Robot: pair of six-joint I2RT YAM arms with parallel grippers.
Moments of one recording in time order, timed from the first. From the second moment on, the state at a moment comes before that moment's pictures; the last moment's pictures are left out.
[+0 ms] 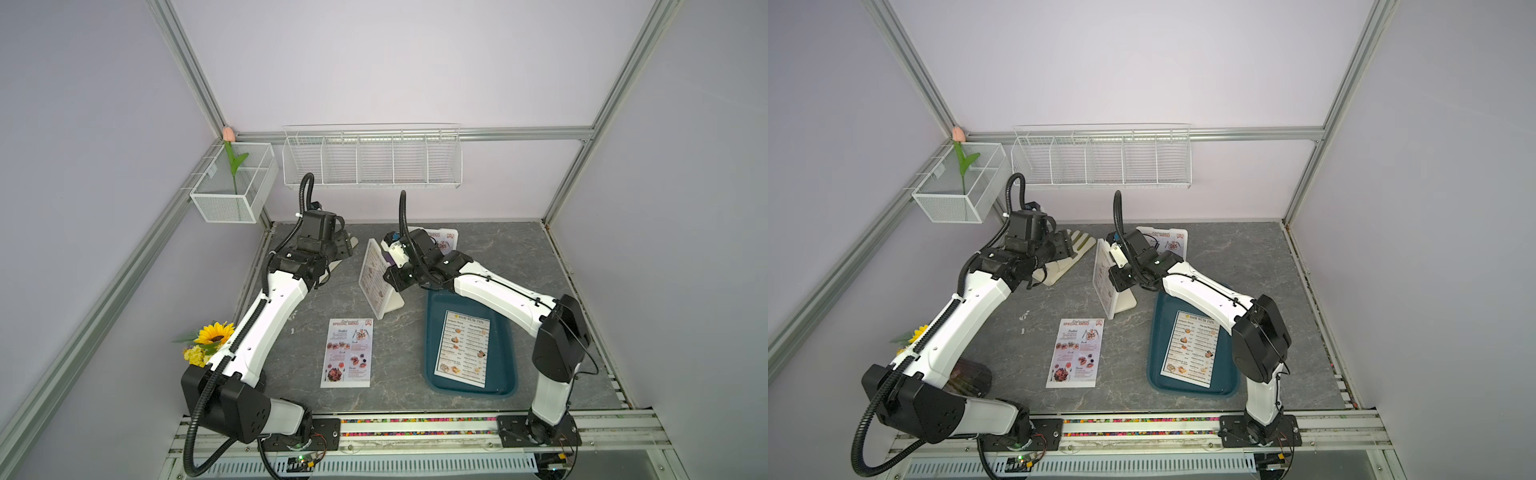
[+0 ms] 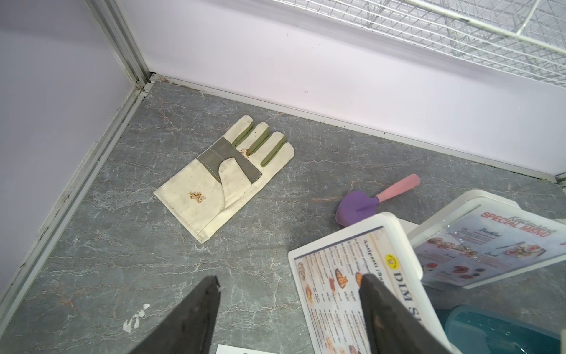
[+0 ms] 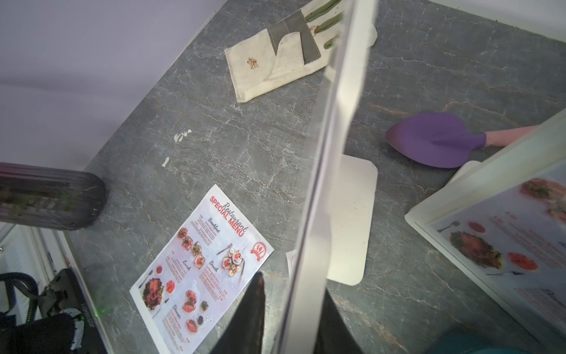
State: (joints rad) left arm -0.36 1.40 1.42 -0.66 -0.24 -0.41; right arm 0.80 1.87 1.64 -0.54 -0.15 0.19
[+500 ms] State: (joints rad) left arm -0.37 1.39 1.41 -0.69 -0.22 -0.39; right arm 0.79 2.03 1.78 -0.47 -0.36 -0.09
